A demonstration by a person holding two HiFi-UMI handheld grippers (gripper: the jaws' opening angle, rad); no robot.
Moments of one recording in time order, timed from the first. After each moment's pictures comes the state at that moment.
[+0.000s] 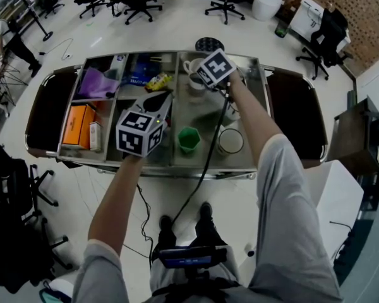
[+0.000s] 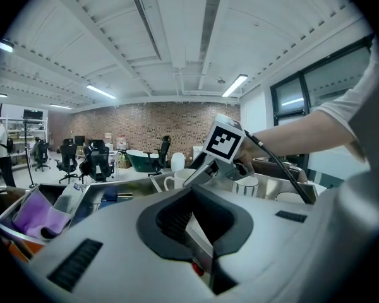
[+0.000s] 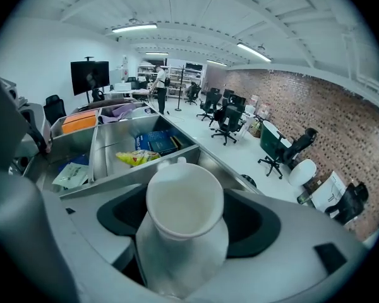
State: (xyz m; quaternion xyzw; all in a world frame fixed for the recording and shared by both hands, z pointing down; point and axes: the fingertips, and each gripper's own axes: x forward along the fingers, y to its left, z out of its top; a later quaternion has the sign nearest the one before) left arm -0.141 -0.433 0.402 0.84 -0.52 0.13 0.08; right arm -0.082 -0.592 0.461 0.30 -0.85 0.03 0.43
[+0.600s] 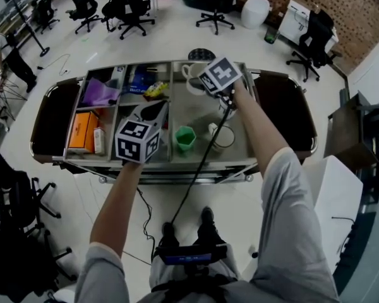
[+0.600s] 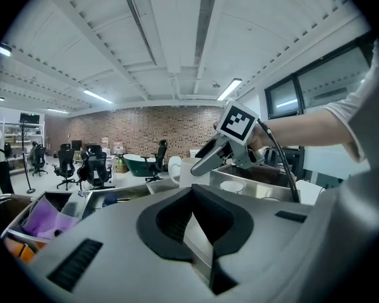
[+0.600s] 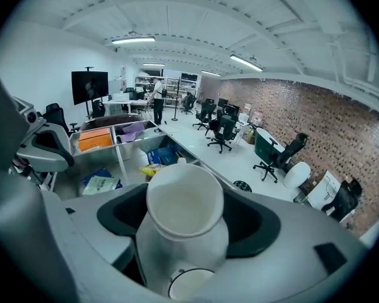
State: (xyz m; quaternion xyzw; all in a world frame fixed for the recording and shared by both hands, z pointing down) left arm -0.134 -0.395 0.376 0.85 -0.51 0.12 0.06; right arm -0.057 -0.536 0.387 0.32 -0.86 0.03 0.39
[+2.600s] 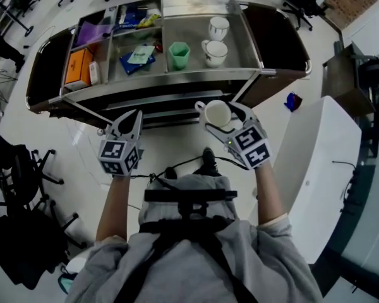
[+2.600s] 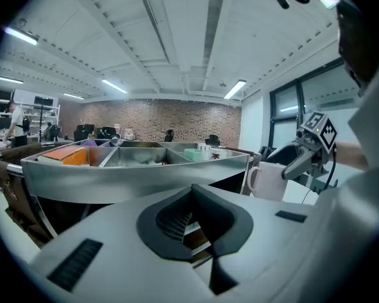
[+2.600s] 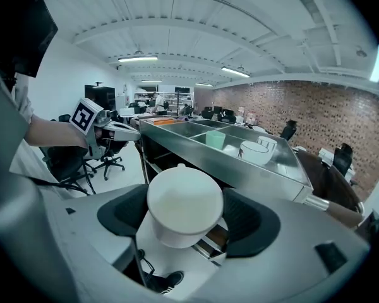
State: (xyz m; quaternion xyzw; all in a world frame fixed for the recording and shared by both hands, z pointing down) left arm -0.184 -0.124 0.488 0.83 -0.53 0.12 0.13; right arm 0.034 -0.115 0.479 0.34 -0.89 0.07 0.30
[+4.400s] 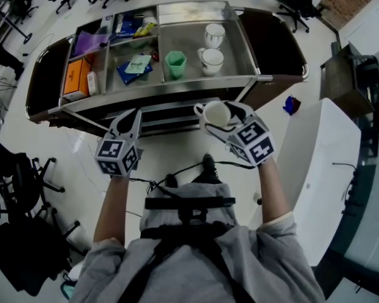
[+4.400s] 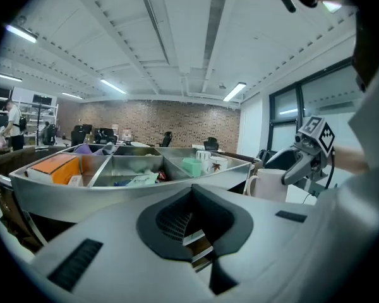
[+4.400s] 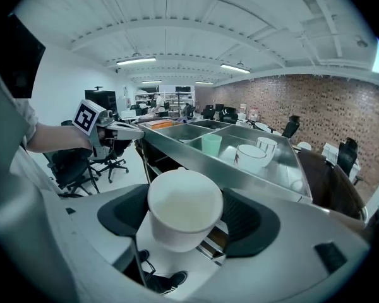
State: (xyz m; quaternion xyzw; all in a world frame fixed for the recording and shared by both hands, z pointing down) left arm -0.175 -0.151 0.462 0.84 -0.52 0.11 0.13; right arm 0.041 -0.137 0.466 0.33 -0.89 0.09 0.31
